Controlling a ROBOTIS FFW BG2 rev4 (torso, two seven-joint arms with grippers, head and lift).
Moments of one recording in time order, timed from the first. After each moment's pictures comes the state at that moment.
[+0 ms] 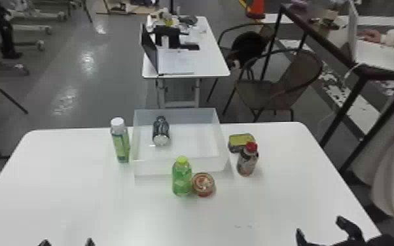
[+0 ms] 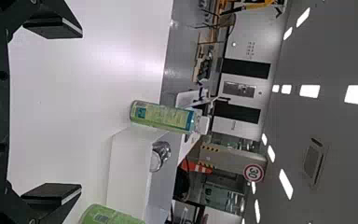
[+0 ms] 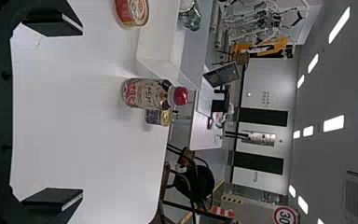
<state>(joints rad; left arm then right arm) 0.47 0.00 0.15 -1.49 0.22 -0.38 -0.29 0.48 0.00 -0.34 -1.71 0.06 -0.15 0.52</state>
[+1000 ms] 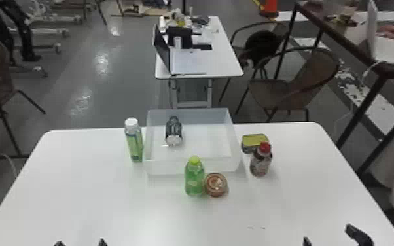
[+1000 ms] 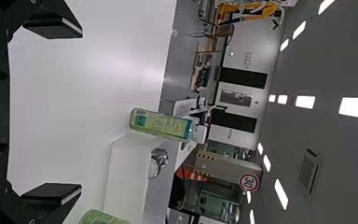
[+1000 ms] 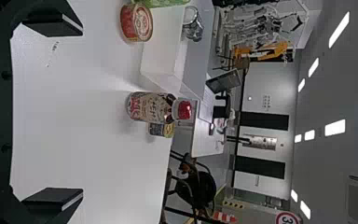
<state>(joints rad) 0.50 0.00 0.14 -1.49 0.25 -0.42 -0.28 0.52 0.00 -0.29 -1.72 0.06 -0.18 0.48</state>
